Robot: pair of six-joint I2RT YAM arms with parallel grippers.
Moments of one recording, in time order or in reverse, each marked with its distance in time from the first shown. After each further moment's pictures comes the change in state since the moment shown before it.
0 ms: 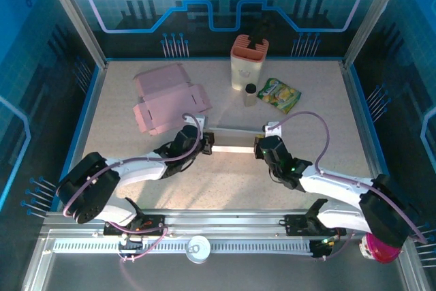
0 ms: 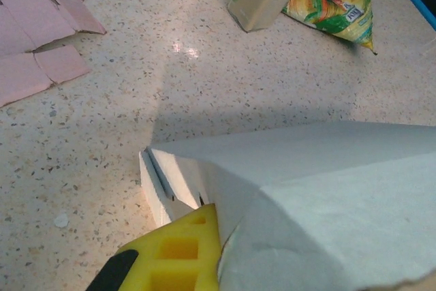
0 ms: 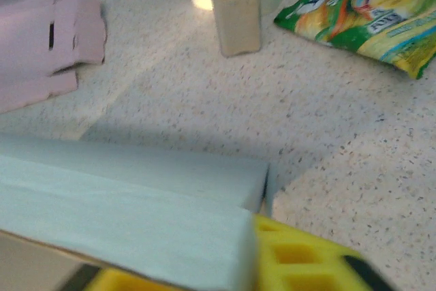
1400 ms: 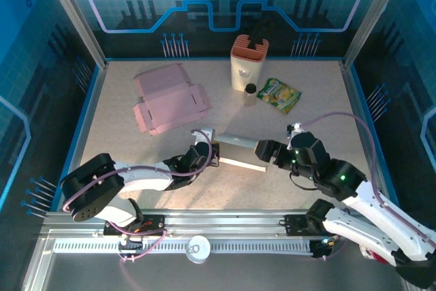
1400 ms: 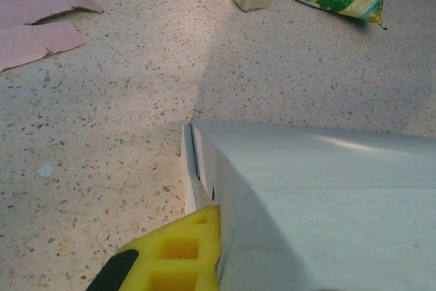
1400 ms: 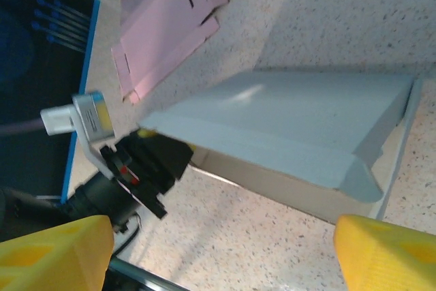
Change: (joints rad) left arm -0.201 0.026 -0.043 0.033 -0.275 -0.053; right arm -0.042 -0.460 0.349 -0.843 -0.445 0.468
